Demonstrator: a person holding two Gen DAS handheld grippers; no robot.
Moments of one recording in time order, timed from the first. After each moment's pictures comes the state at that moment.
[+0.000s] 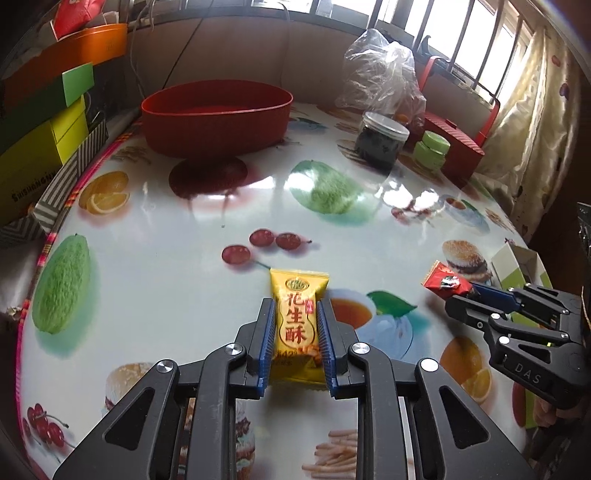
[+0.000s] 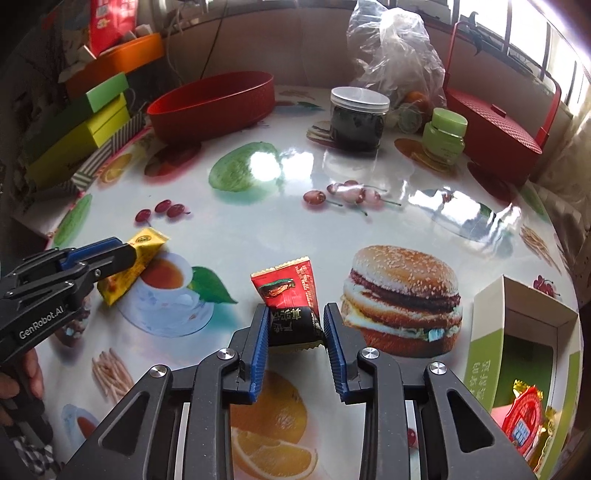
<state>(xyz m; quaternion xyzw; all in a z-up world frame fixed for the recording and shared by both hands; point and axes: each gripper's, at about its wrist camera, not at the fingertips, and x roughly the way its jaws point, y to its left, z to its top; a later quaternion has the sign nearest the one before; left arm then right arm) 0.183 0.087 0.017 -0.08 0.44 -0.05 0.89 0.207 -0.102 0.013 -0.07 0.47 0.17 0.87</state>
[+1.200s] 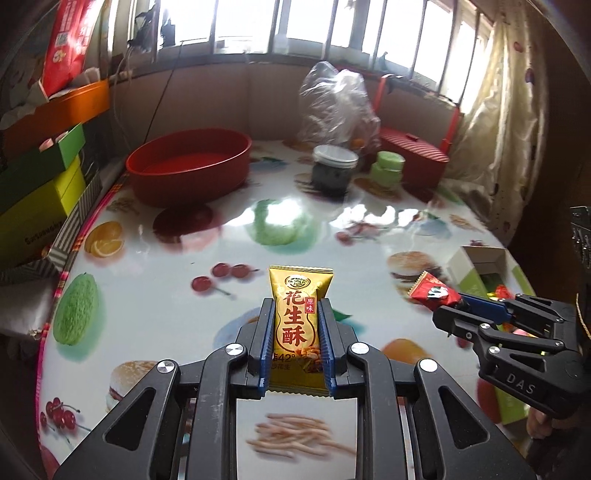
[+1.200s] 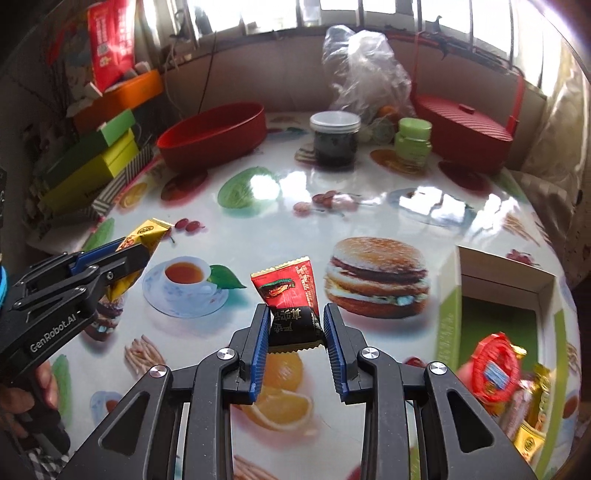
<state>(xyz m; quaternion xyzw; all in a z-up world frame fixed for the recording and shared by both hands) 0.149 0.042 0.066 -0.04 0.38 -0.08 0.92 0.163 -0.134 0.044 -0.02 0.43 0.16 0.89</state>
